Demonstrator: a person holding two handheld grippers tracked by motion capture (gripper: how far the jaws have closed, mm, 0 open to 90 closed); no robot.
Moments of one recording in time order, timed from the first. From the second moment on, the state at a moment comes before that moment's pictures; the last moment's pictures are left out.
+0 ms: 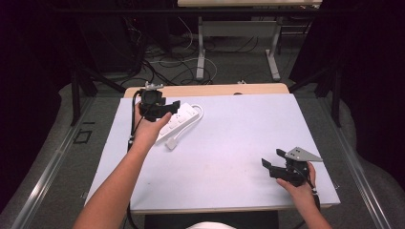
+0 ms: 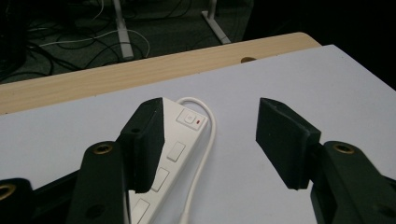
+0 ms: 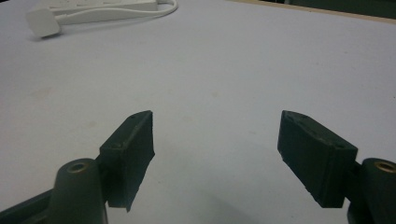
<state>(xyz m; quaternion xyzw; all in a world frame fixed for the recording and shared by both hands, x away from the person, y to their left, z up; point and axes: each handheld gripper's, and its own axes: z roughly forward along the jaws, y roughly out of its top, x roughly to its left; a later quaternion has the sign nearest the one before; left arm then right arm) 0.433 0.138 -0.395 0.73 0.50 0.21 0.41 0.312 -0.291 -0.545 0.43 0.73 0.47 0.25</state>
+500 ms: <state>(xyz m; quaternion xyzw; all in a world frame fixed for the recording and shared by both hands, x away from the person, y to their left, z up) 0.460 0.125 -0.398 0.73 0.51 0.20 0.40 0.312 -0.292 -0.546 0.43 0.73 0.47 0.25</state>
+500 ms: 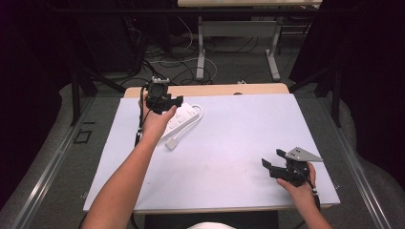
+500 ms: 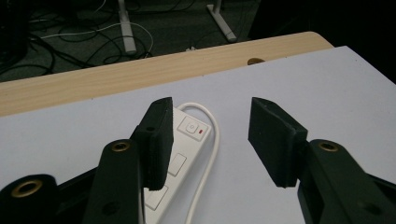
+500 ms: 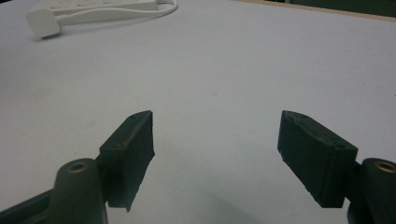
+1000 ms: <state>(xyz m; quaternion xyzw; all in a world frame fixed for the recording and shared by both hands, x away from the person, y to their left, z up) 0.485 0.105 -0.410 0.75 0.51 0.19 0.38 0.310 -0.293 -0.544 0.44 0.73 0.47 0.24</state>
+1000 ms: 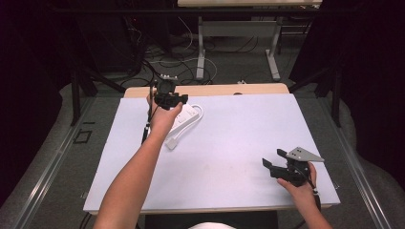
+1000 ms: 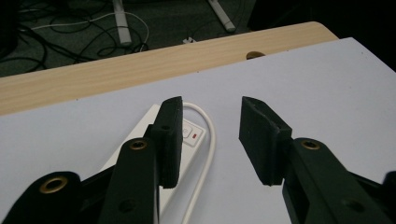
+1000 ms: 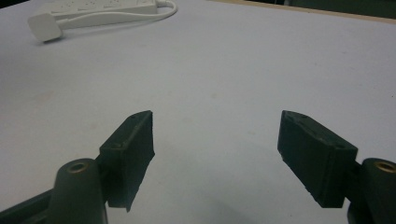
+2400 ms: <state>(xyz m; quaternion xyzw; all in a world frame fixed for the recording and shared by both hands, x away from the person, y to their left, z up) 0.545 0.079 -0.479 0.75 0.54 0.16 0.34 0.311 -0.299 -0.545 0.44 0.72 0.47 0.25</state>
